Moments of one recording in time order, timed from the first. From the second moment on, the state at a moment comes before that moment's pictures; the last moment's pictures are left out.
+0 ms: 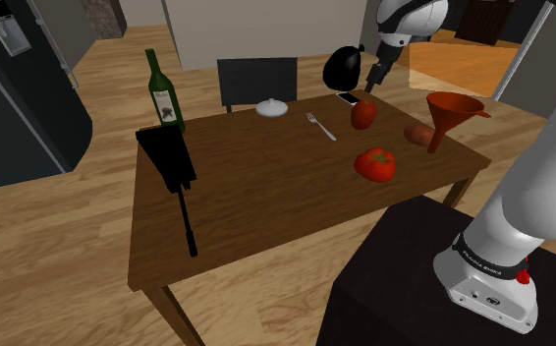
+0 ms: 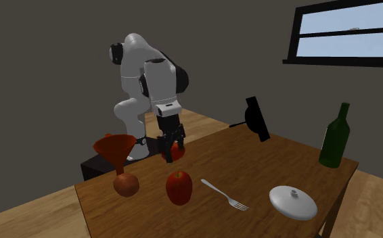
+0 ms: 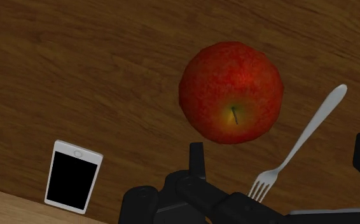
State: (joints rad) arm -0.06 0.04 -0.59 -2.02 0.16 2.23 -0.76
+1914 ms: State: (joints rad) arm -0.08 0.14 -0.59 -2.01 0.26 2.29 -0.85
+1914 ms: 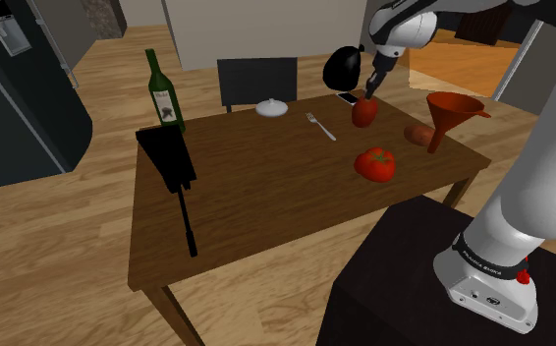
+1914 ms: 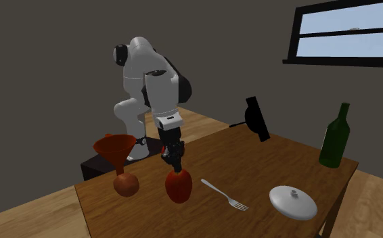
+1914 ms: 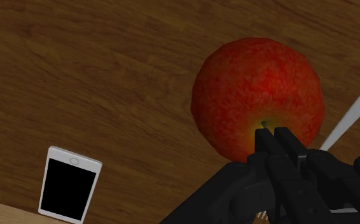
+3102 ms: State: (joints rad) arm -0.07 0.06 -0.60 -1.84 0.17 2.07 -0.77
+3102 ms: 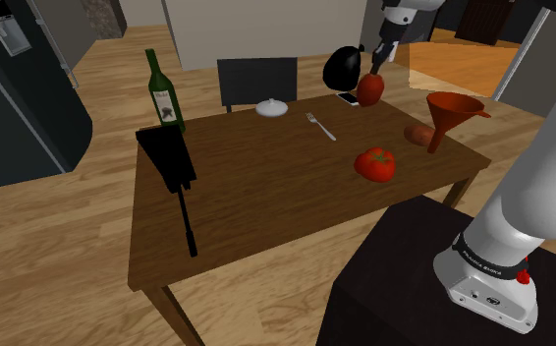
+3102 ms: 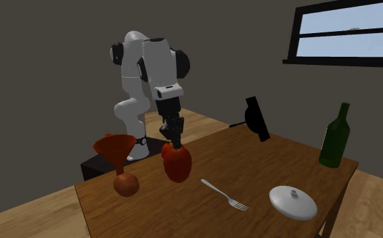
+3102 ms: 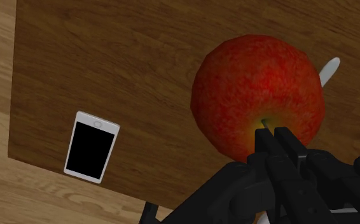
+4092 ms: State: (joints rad) arm -0.07 0.06 -0.61 -1.65 0.16 1.88 -0.74
